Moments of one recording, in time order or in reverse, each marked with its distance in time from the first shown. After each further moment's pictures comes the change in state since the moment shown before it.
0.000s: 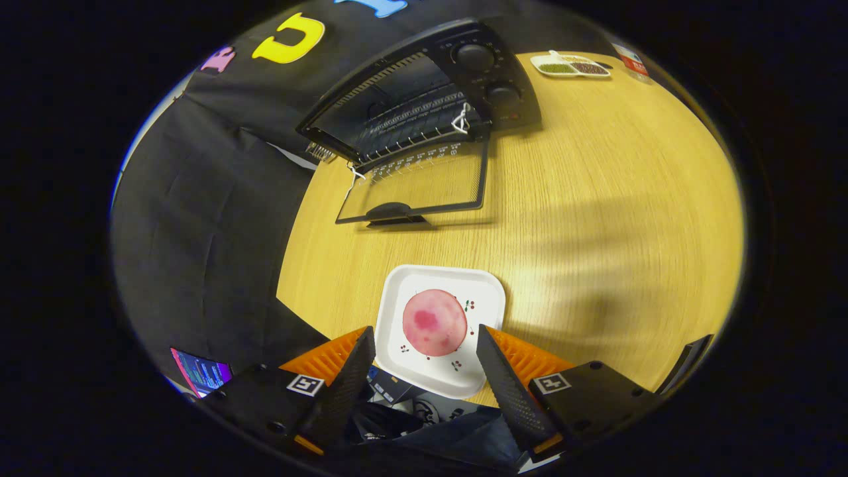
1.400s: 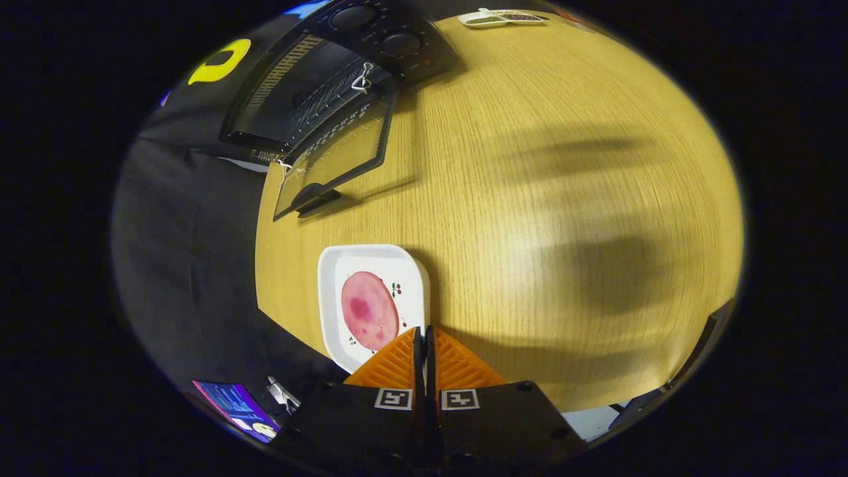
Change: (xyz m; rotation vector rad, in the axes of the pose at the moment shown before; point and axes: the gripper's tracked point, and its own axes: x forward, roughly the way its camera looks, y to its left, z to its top) arm 0.023 -0.040 -0.024 0.198 0.071 -0.065
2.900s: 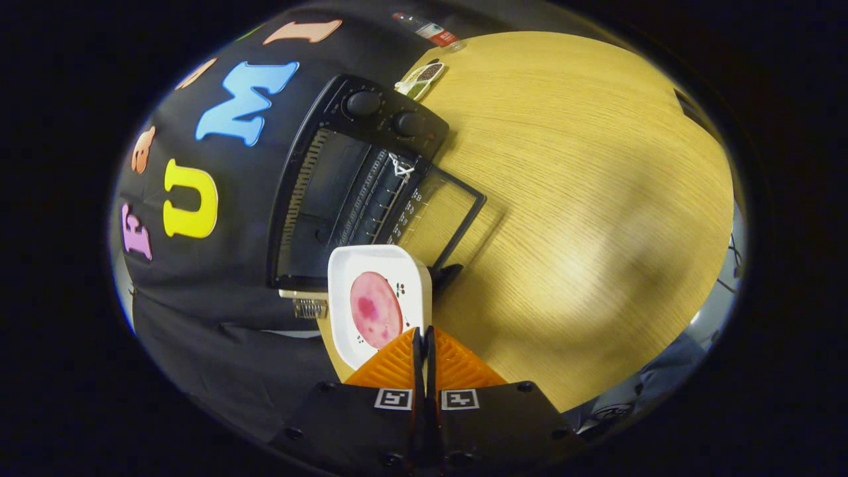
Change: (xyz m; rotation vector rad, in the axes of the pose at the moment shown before) arm 0.019 0.143 0.083 0.637 -0.605 0.144
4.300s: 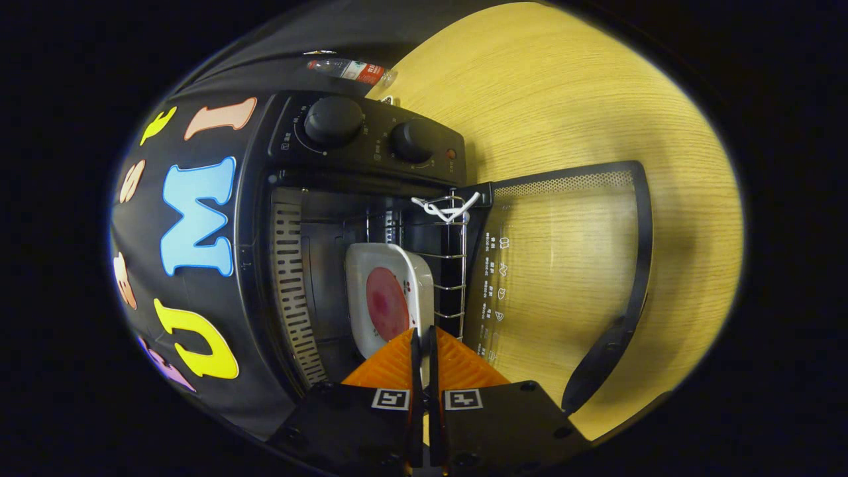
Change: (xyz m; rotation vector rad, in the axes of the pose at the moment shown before) arm 0.128 0.087 0.079 0.438 -0.343 0.051
